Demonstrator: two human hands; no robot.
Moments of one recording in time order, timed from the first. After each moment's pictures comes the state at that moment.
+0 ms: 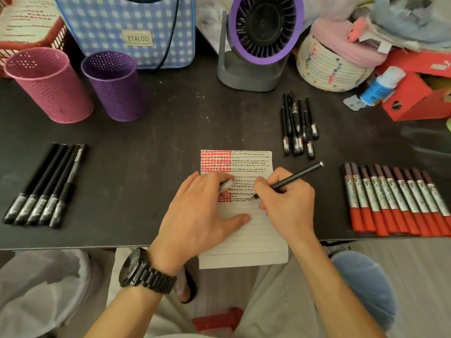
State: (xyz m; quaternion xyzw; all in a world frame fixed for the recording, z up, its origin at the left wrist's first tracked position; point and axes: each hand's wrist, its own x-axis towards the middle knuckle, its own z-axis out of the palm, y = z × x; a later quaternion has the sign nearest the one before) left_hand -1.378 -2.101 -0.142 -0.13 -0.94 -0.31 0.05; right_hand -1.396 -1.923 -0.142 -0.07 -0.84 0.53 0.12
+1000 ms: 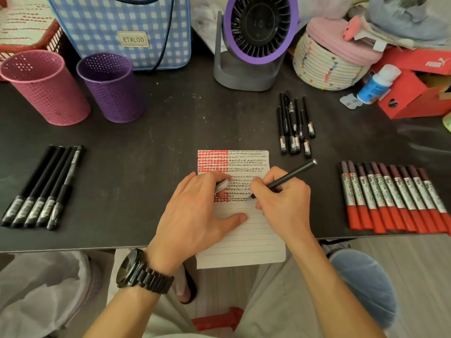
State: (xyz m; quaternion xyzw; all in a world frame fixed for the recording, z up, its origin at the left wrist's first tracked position) left_hand -1.377 -2.101 -0.145 -0.13 -0.94 -0.31 0.06; right_hand -1.396 -1.924 -0.142 -0.08 -0.84 0.53 0.10
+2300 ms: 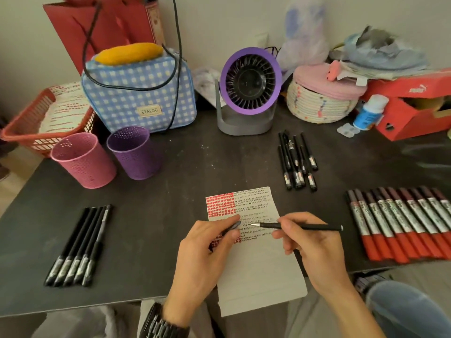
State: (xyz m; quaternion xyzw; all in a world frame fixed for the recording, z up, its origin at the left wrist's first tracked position) left_hand -1.375 -2.110 -0.139 -0.09 -0.87 -0.48 0.10; right_hand -1.375 -1.897 -0.132 -0.01 -0.65 0.76 0.06
